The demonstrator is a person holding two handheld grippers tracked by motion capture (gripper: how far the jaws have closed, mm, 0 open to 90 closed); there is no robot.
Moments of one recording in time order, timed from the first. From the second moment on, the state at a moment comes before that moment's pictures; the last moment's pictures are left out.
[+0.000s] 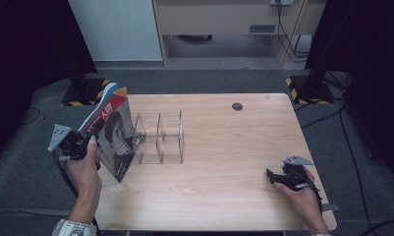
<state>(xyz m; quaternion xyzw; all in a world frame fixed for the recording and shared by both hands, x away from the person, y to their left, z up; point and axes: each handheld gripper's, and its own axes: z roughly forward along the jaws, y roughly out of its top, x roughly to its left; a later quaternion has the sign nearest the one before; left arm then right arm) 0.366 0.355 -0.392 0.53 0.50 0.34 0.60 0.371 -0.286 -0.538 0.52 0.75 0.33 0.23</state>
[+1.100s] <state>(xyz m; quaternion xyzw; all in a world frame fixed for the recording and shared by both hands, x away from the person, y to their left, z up) 0.366 0.357 -0.385 0.55 0.50 0.33 0.58 0.371 -0.286 -0.538 0.52 0.75 0.33 0.23</state>
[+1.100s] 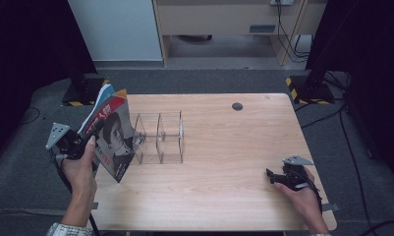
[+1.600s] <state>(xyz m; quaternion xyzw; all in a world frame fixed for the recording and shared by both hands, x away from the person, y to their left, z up) 0.360 0.354 -0.387 0.56 0.49 0.36 0.57 0.371 -0.285 -0.538 0.52 0.75 0.33 0.23</state>
